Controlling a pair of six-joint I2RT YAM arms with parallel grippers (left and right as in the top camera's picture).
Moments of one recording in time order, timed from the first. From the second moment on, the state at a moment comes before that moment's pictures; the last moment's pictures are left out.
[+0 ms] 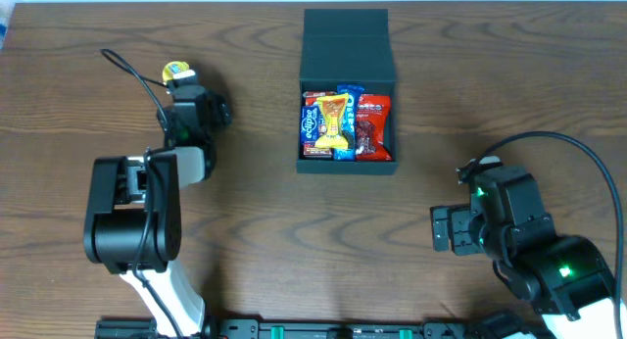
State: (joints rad) left arm 0.03 1.96 0.87 0.47 -0.27 -0.17; right arm 0.38 0.87 0.92 -1.11 0.10 0.22
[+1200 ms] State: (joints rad) left arm 0.10 1.98 0.98 0.44 -0.07 -0.14; right arm 0.38 0.87 0.92 -1.11 0.10 0.22
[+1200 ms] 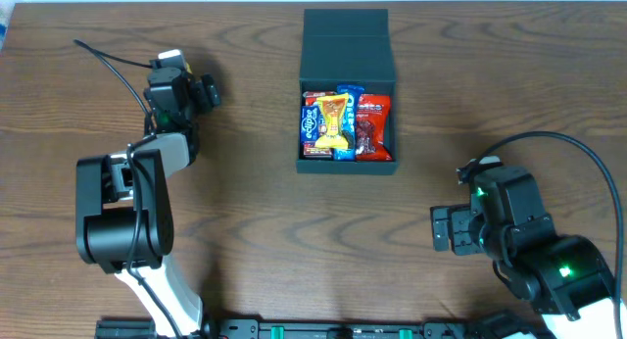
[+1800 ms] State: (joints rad) left arm 0.09 2.04 0.98 0.44 -0.06 -0.14; right arm 0.38 0.87 0.92 -1.11 0.10 0.22
